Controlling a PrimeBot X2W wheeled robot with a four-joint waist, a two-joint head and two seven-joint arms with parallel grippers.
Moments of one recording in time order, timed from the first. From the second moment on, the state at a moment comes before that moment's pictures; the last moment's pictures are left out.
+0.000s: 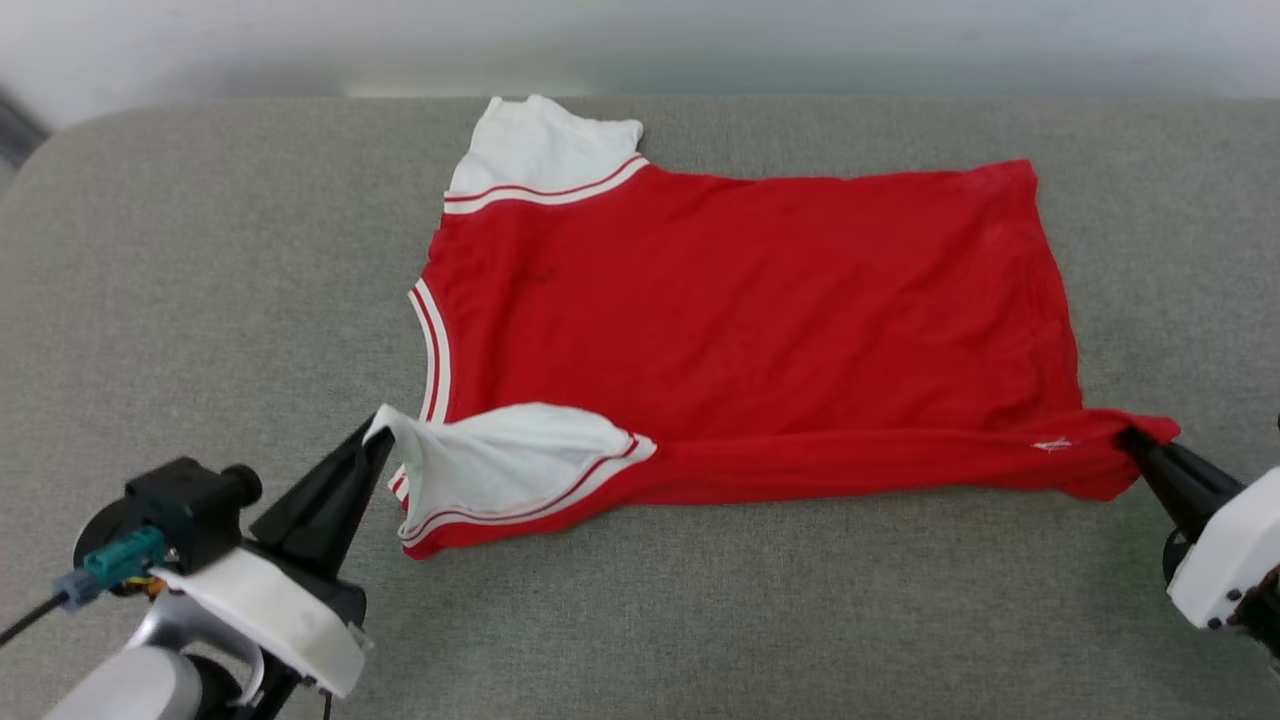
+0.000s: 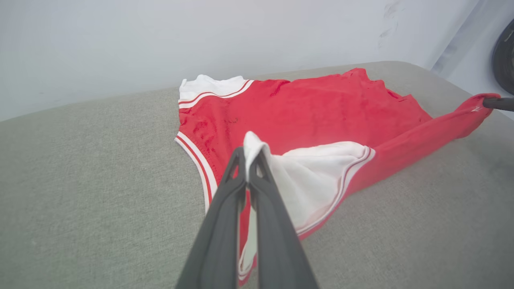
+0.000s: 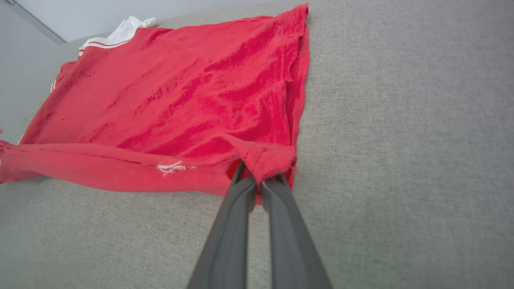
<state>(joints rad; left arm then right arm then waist) -0.13 0.75 -0.48 -0.21 -0.77 0.04 -0.10 -0.11 -0.49 0.06 0.02 0.71 0.13 0.37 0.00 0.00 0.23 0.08</state>
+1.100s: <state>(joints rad) -0.51 0.51 -0.54 0.42 -0.74 -0.05 -0.19 -0.38 -0.38 0.07 0.25 0.46 0.13 0.54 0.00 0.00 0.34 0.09</state>
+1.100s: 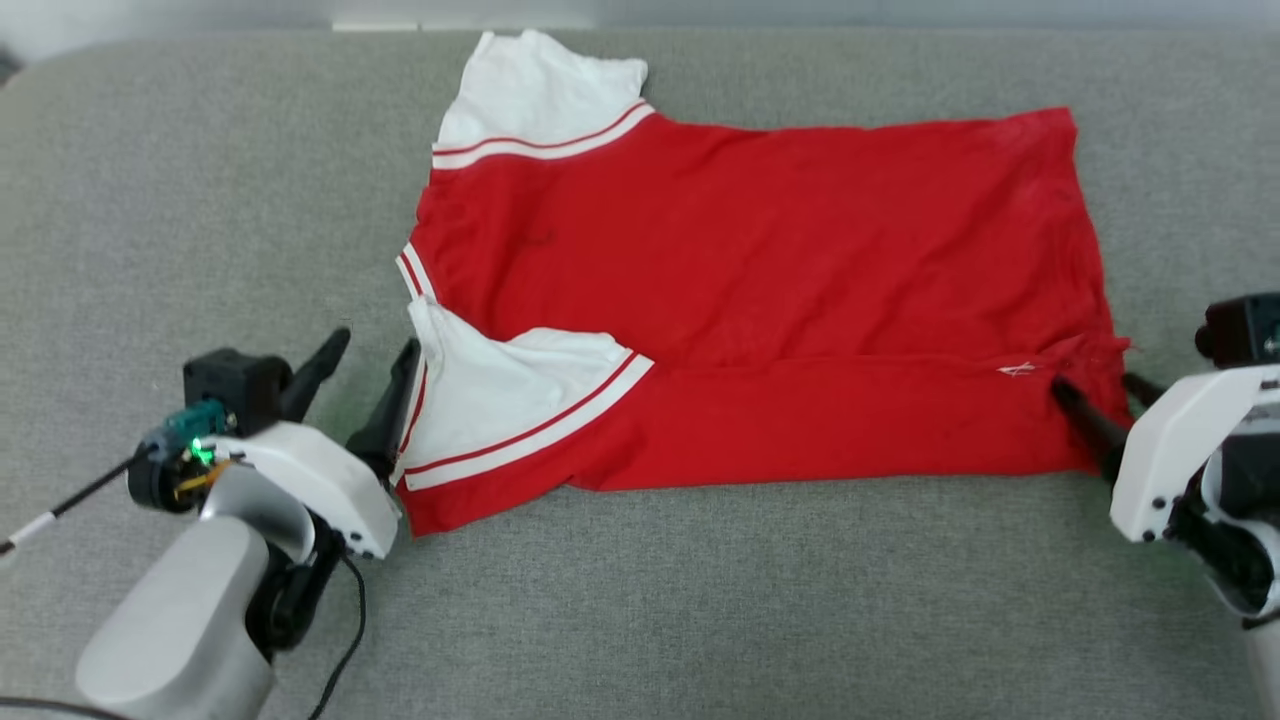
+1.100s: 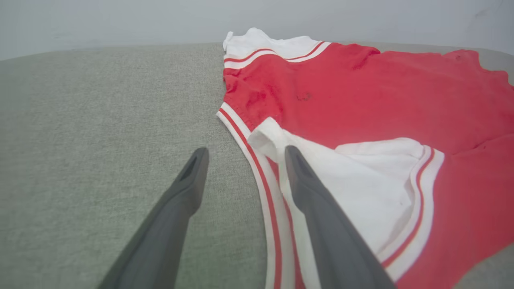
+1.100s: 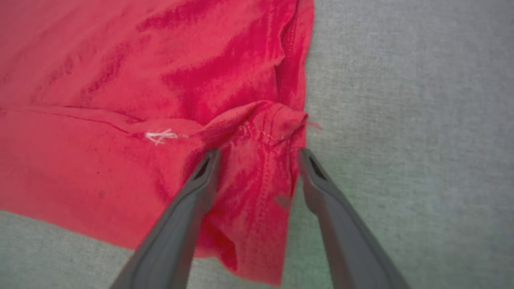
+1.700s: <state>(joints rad) -0.19 0.55 -0.52 0.15 -0.88 0.14 0.00 -0.16 -0.20 -0.11 0.05 0.31 0.13 0.66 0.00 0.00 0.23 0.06</state>
